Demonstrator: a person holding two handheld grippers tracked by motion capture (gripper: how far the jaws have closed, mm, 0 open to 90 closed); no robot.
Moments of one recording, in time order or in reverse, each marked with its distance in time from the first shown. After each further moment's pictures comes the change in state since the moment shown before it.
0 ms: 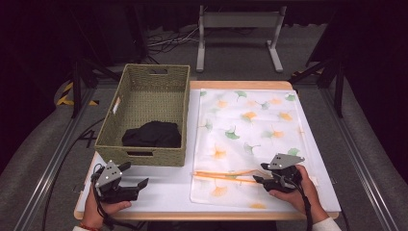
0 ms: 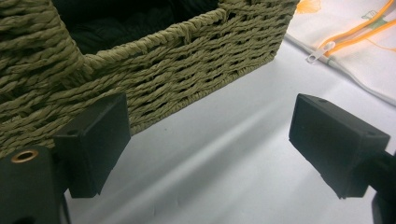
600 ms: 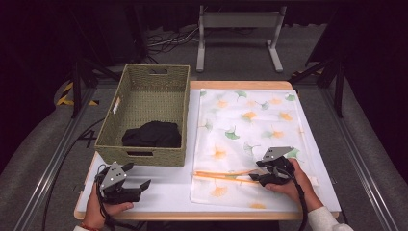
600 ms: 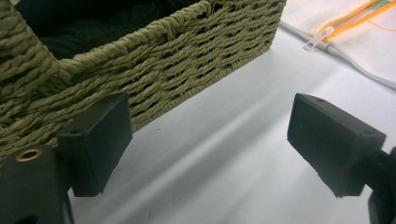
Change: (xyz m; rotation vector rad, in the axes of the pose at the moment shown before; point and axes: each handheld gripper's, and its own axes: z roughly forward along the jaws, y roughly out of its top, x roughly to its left) left arm -0.006 0.002 0.003 0.020 0.007 0.055; right arm -0.019 0.008 0.026 0.092 0.095 0.018
